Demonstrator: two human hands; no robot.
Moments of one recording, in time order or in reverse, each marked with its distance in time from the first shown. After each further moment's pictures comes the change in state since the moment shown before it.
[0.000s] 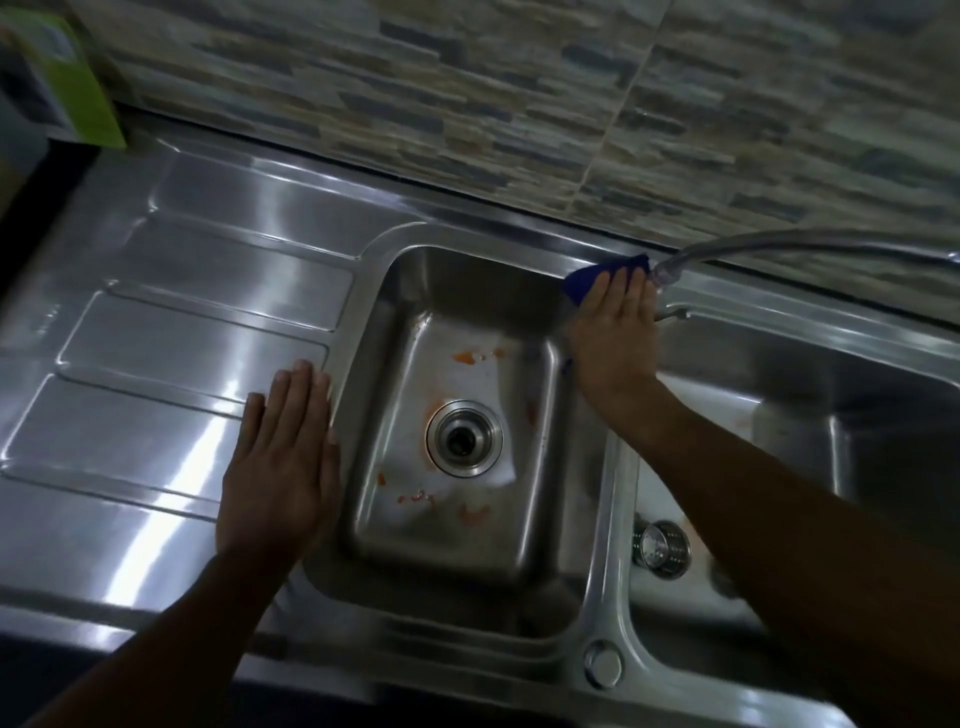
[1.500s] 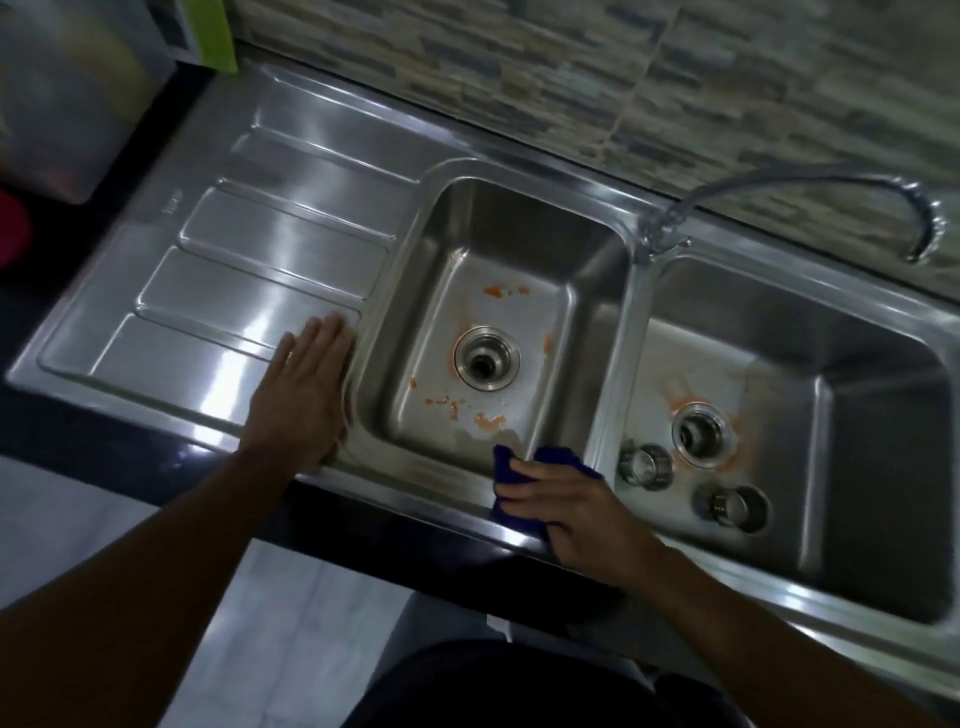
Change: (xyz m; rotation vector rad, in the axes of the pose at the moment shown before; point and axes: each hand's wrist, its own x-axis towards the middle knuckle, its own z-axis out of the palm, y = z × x) left_hand -0.075 -0.012 -0.041 0.013 -0.172 -0.022; right_hand -0.277 -0.010 0.005 0.855 0.081 -0.829
